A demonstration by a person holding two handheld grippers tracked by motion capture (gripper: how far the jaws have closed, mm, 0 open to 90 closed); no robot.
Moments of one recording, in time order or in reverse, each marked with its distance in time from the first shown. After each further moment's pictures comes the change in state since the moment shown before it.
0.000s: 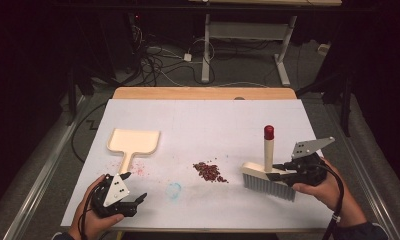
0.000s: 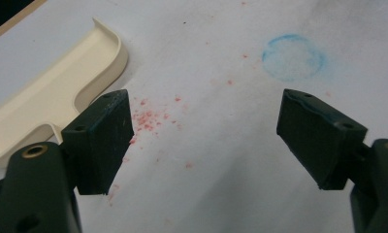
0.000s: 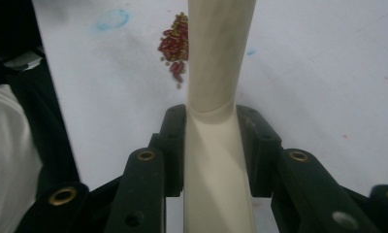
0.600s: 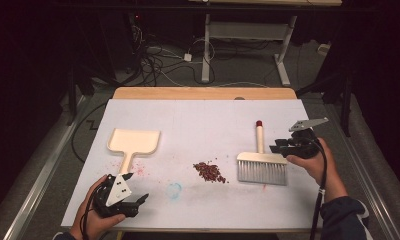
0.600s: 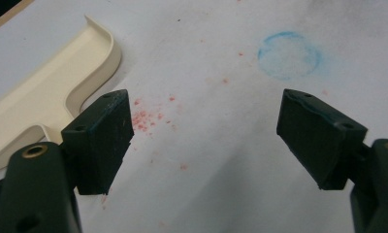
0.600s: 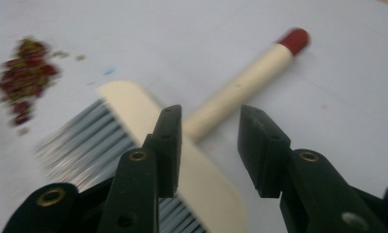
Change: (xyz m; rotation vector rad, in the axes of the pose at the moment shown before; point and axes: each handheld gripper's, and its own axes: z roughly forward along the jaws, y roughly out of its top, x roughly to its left) left arm -0.001 0.001 0.004 0.008 -0.011 0.000; right arm -0.072 0.005 0.027 -0.013 -0.309 0.177
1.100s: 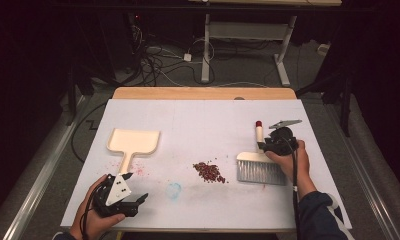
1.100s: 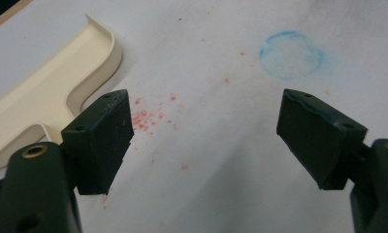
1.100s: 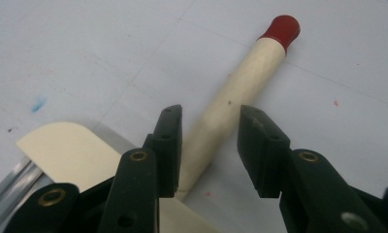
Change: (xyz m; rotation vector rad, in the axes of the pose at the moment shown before) left arm 0.000 0.000 -0.001 -0.004 0.004 0.000; right arm 0.018 0.011 0.057 0.052 -0.156 0.137
